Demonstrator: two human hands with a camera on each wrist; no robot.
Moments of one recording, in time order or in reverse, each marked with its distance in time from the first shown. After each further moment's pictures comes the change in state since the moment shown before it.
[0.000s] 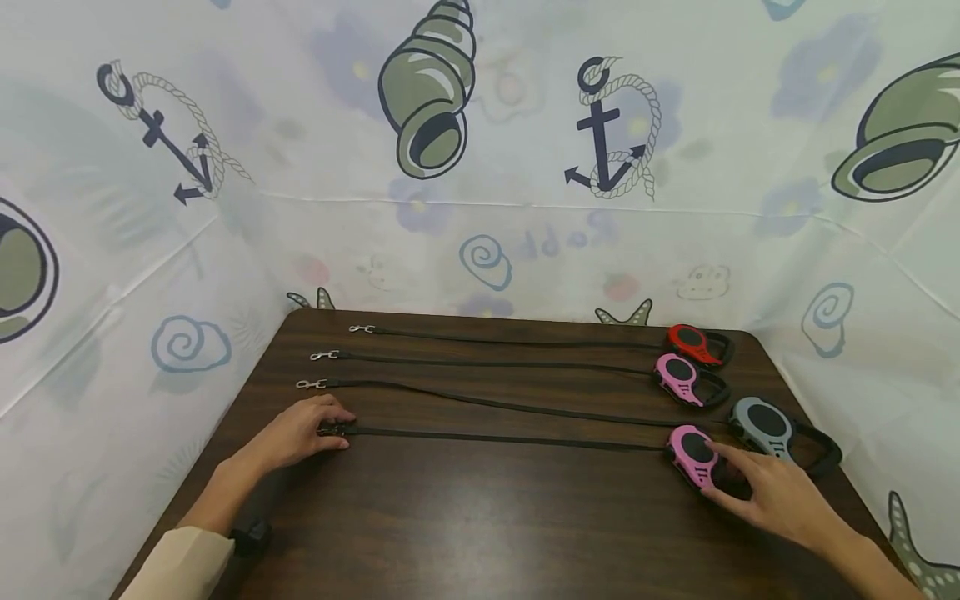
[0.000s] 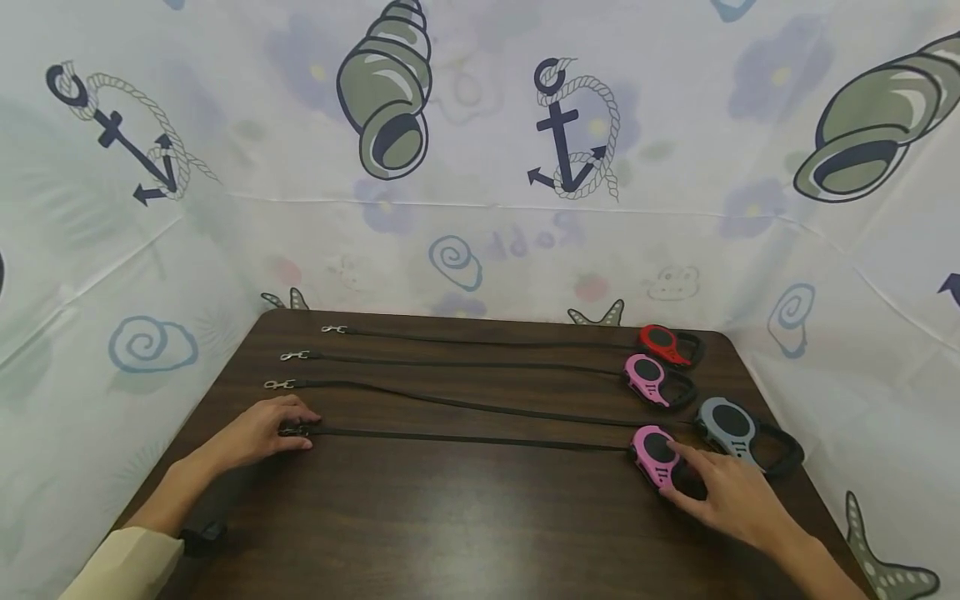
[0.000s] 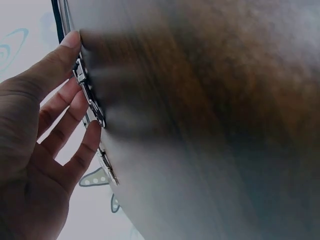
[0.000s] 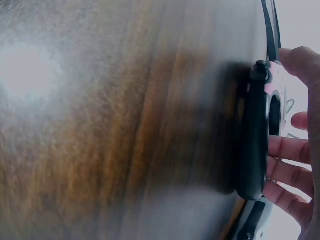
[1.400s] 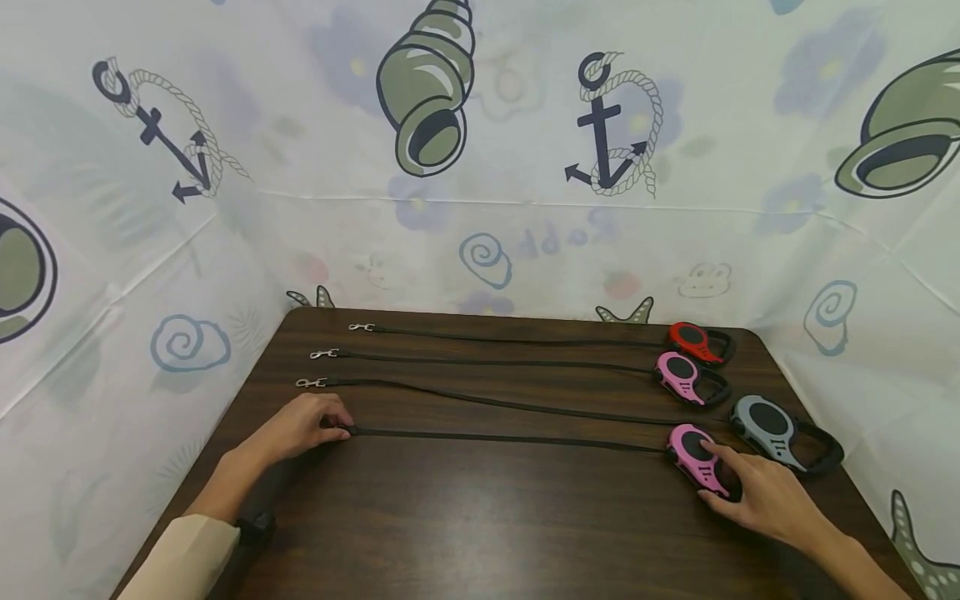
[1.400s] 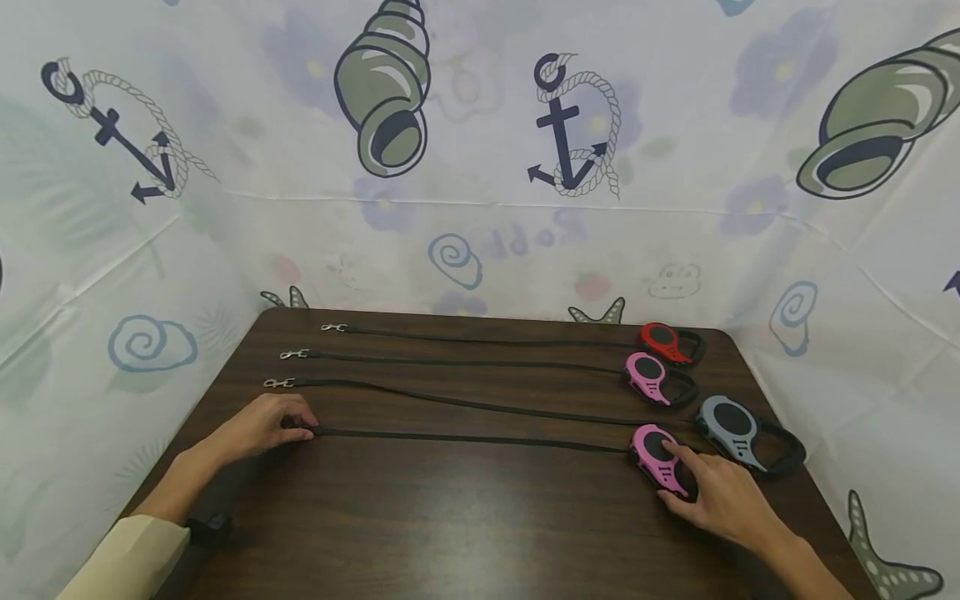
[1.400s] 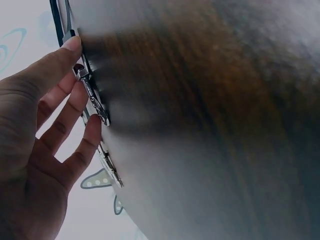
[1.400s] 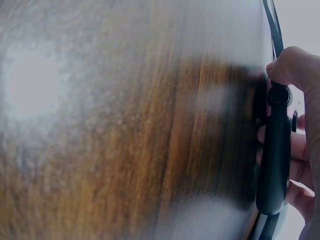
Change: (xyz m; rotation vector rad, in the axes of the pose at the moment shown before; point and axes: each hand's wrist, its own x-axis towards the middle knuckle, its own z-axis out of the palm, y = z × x) left_hand 0.009 -0.008 0.002 -0.018 0.060 0.136; right_hand -0.001 -0.005 0.014 0.002 -0.005 0.025
